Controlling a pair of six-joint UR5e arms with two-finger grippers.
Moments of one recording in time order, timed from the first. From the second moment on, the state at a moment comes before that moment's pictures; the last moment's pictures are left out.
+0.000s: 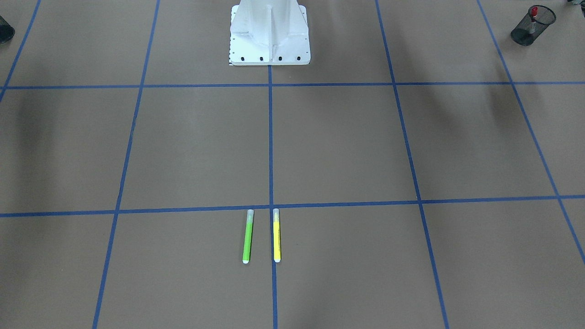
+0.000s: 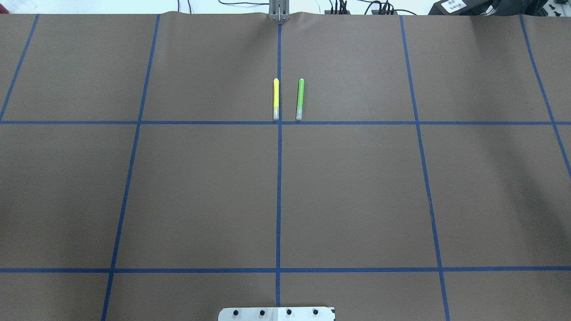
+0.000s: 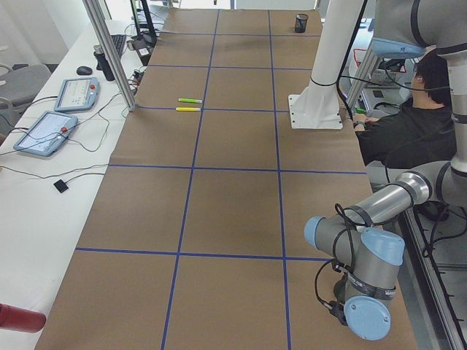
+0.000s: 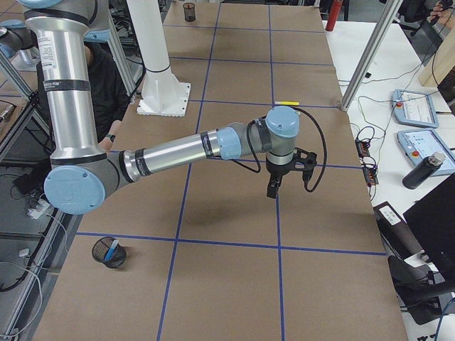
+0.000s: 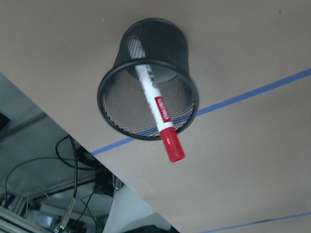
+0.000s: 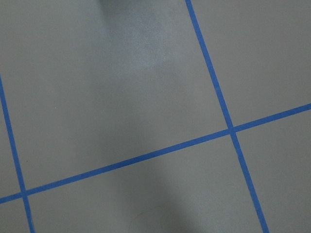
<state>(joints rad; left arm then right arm) -2.08 -1.16 -1.75 -0.57 -2.27 0.23 1.48 -1.48 1.78 -1.61 2.36 0.55</state>
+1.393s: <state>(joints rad) -1.57 -1.57 -1.89 -1.43 -2.29 -0.22 1.42 -1.49 1.70 -1.62 2.32 0.42</state>
